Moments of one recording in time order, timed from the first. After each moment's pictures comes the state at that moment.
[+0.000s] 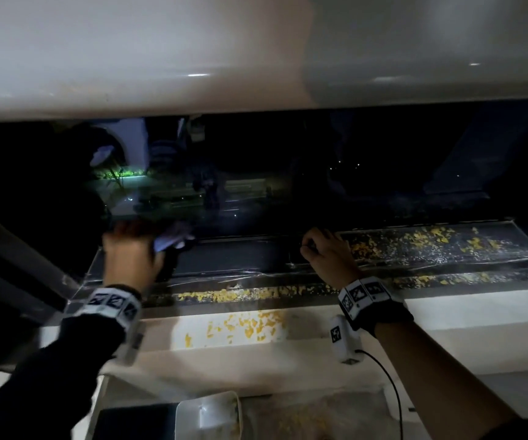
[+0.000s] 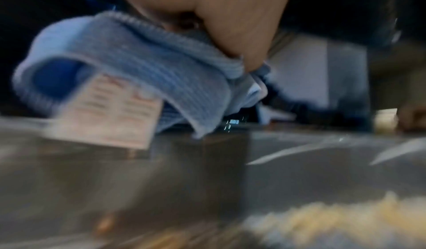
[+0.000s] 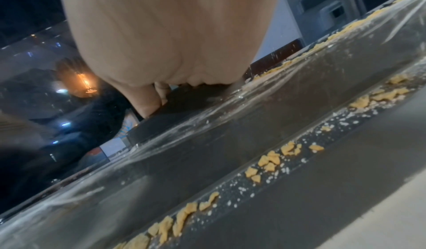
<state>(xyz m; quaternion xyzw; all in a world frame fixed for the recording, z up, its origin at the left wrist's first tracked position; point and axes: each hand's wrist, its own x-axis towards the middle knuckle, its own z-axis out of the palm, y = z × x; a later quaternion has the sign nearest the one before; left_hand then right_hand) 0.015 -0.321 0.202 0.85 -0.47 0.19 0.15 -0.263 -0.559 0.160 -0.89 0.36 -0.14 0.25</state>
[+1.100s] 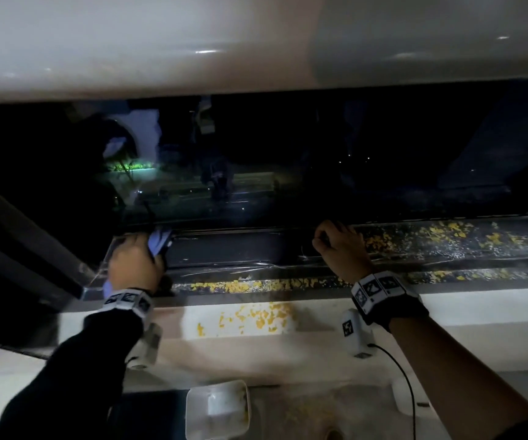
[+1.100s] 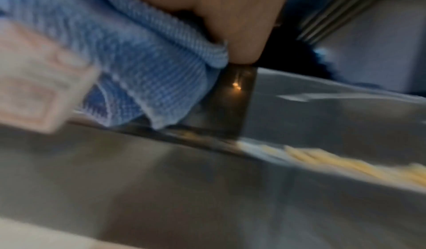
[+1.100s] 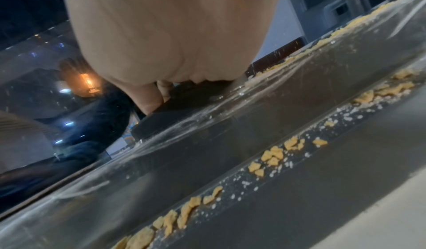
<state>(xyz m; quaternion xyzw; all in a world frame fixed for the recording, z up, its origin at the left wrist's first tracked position) 0.020 -0.297 0.162 0.94 -0.31 0.08 0.14 -0.260 -0.558 0.155 -0.89 0.36 -0.16 0.22</state>
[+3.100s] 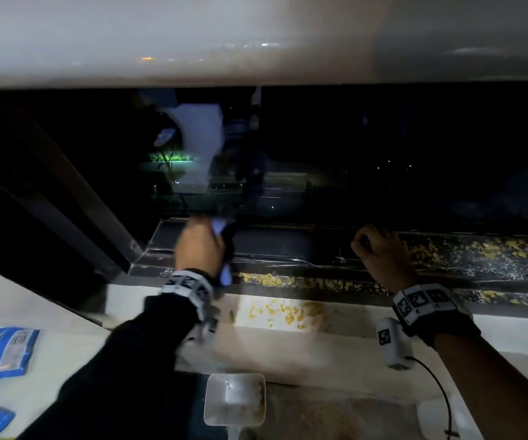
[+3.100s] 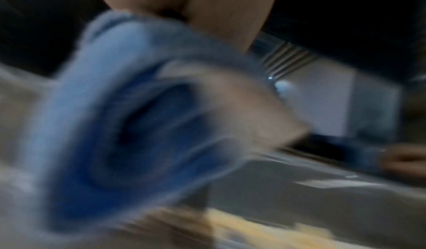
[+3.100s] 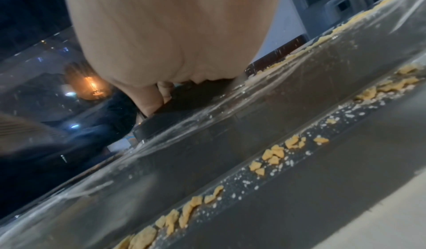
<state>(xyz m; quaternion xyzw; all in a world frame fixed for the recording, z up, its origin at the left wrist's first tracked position) -0.034 -0.316 0.211 0.92 -0.30 0.02 0.26 -0.261 -0.555 0.156 -0.89 0.36 -0.16 0.23</state>
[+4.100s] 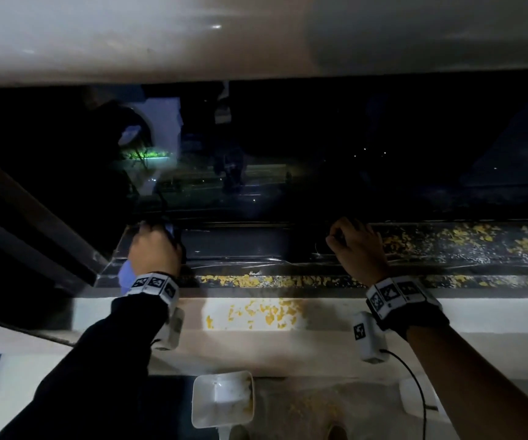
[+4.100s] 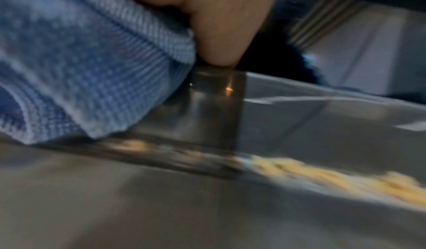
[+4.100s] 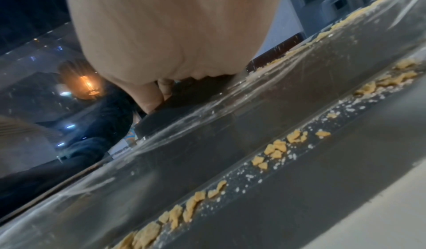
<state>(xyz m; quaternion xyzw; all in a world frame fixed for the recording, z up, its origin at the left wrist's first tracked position) 0.007 -0.318 0.170 0.96 -0.23 0.04 0.15 -0.259 -0.556 0.153 -0.89 0.37 -0.16 0.20</state>
